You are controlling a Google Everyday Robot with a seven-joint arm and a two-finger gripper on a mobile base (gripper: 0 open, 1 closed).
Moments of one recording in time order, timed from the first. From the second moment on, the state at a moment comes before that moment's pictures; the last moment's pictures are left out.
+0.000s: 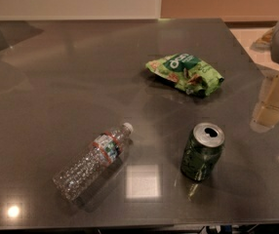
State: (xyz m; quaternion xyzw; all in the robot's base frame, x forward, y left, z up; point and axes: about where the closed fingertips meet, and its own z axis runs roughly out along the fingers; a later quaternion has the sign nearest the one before) arm 0.438 -0.217 0.976 -0.60 0.78 -0.03 0.16
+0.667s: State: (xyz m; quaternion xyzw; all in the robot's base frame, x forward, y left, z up) arm 0.445 -0.212 0.978 -0.61 0.77 -0.02 0.17
